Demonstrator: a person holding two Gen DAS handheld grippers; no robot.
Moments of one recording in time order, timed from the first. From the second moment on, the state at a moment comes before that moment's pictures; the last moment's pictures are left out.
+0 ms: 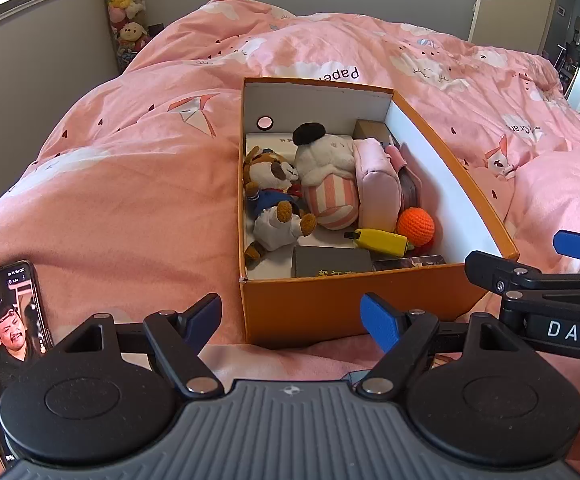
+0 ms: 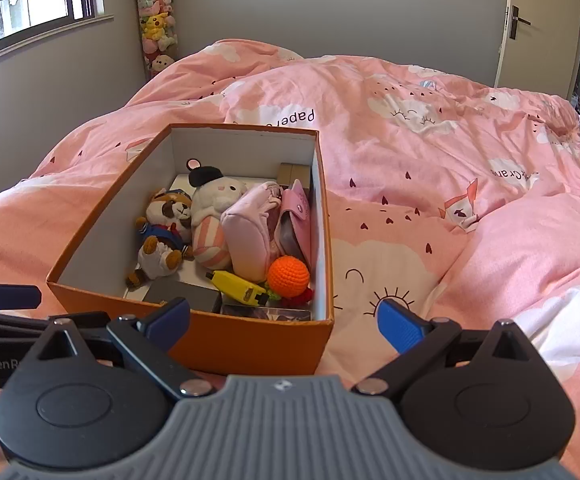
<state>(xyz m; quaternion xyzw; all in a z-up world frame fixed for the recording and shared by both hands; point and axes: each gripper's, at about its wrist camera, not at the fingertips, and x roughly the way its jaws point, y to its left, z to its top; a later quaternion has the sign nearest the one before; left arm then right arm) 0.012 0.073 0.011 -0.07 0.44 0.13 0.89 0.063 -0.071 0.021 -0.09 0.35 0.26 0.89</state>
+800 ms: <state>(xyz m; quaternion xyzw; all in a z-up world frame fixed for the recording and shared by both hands) 0.011 0.074 0.014 -0.06 0.43 0.13 0.89 0.062 -0.073 0.020 -0.09 0.35 0.26 0.89</state>
